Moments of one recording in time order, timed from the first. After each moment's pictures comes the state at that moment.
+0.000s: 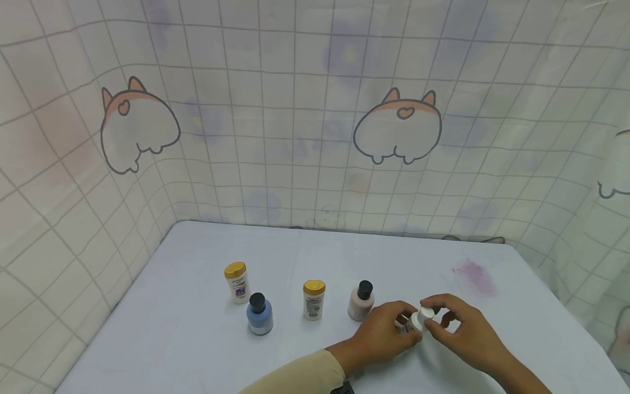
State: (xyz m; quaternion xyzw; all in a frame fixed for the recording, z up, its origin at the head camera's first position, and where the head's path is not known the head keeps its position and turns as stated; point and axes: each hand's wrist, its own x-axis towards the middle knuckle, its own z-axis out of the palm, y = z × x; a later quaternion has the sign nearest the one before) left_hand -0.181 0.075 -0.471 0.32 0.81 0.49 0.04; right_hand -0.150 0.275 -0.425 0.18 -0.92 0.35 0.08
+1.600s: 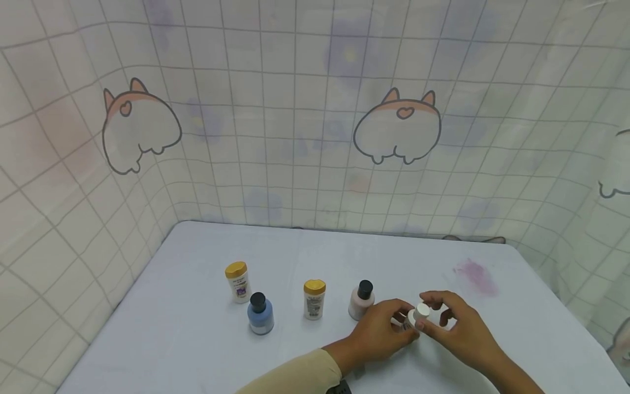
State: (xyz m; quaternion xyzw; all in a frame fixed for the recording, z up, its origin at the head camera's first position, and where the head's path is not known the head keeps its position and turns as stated) left_hand -0.184 0.069 -0.473 0.31 0.79 0.53 0.06; right_hand -0.154 0.268 -0.433 0.16 -0.91 0.36 0.10
